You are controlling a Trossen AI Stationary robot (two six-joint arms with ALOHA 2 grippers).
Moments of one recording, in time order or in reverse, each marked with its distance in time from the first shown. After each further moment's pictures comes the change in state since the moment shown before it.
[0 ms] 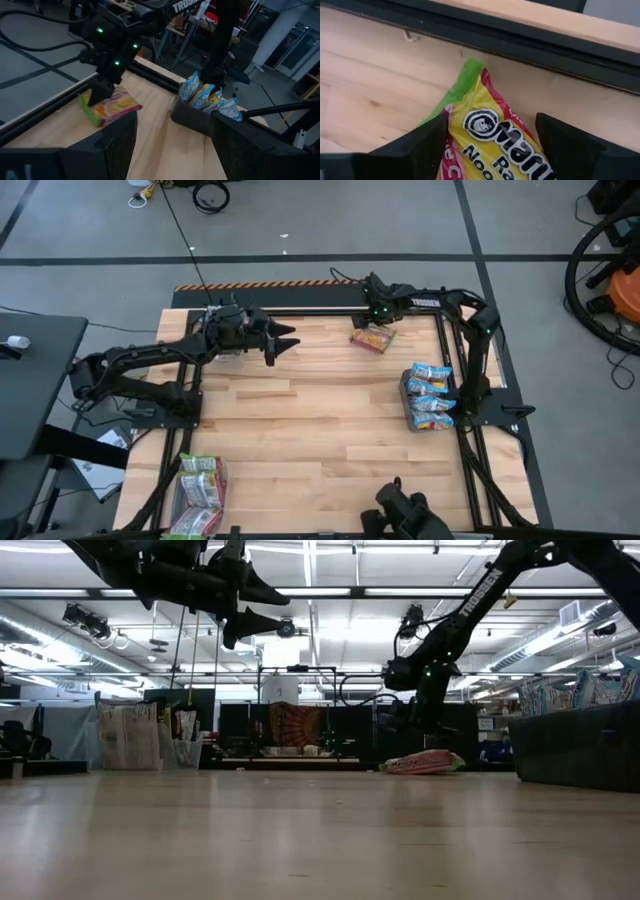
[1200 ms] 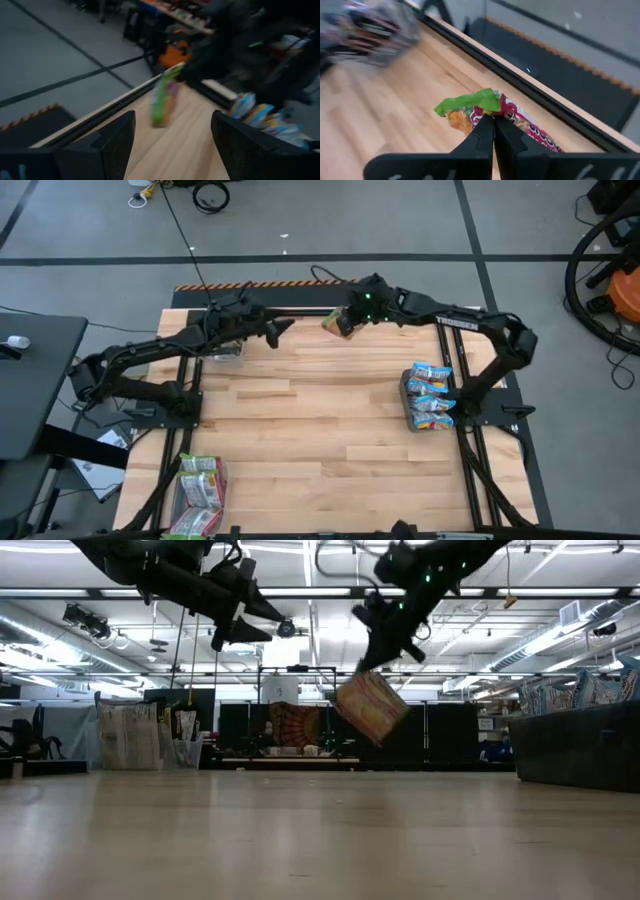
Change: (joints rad) left arm 0.081 0.007 0.063 -0.108 -0.179 0.004; right arm 0.310 -0.357 0.032 0.099 0.113 -0.165
